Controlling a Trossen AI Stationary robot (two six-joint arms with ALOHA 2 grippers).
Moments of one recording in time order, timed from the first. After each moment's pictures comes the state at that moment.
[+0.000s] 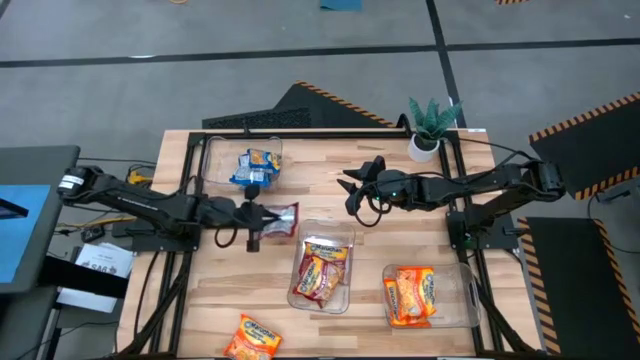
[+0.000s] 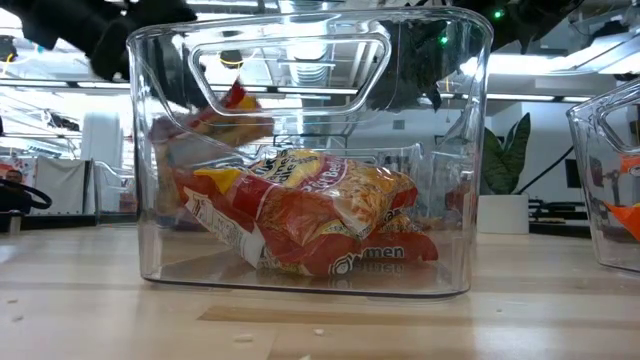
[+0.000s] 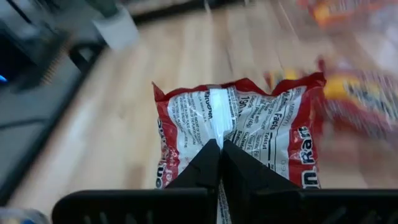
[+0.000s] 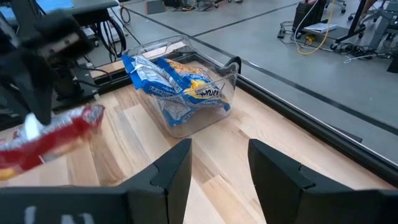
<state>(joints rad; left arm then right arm) -0.15 0.98 0.44 0.15 -0.33 0.15 -0.06 1.37 0.75 0.29 0.47 0.26</state>
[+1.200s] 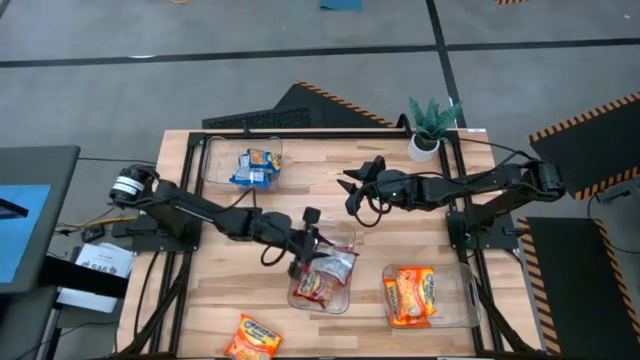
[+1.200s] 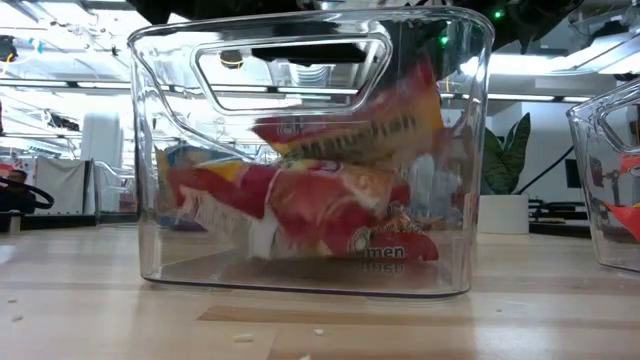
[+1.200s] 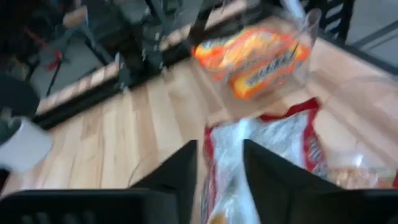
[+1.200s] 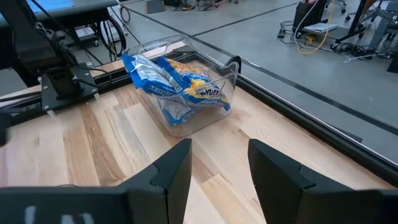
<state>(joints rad) -0.21 1.60 0.91 0.38 -0.09 0.36 -0.06 1.37 0.75 0.29 0.47 0.25</state>
